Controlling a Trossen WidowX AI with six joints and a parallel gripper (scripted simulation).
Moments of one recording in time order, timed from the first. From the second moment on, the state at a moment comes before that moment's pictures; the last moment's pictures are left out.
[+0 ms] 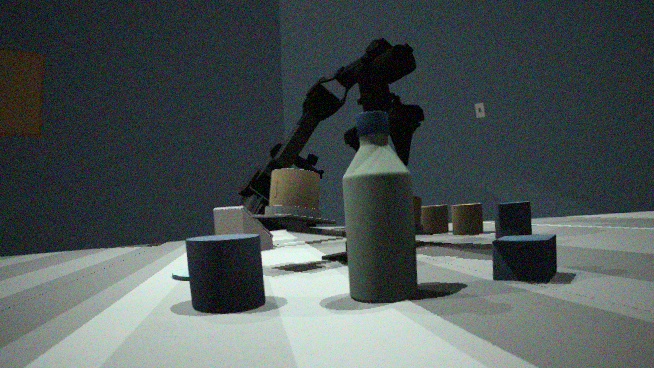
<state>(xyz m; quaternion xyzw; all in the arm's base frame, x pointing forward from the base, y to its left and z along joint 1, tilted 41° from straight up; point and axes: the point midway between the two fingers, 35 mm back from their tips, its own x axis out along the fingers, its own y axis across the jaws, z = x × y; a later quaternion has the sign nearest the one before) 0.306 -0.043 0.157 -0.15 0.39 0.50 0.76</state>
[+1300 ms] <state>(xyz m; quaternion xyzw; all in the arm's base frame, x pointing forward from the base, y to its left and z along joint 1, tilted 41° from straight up) 0.330 0.008 0.127 -0.24 0.35 0.57 0.70</state>
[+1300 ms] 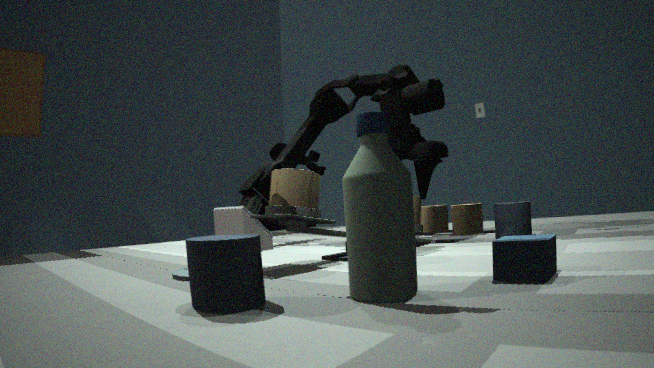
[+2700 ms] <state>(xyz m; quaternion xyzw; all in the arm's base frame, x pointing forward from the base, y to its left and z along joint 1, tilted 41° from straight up) 0.330 0.033 0.099 -0.24 0.35 0.57 0.70</state>
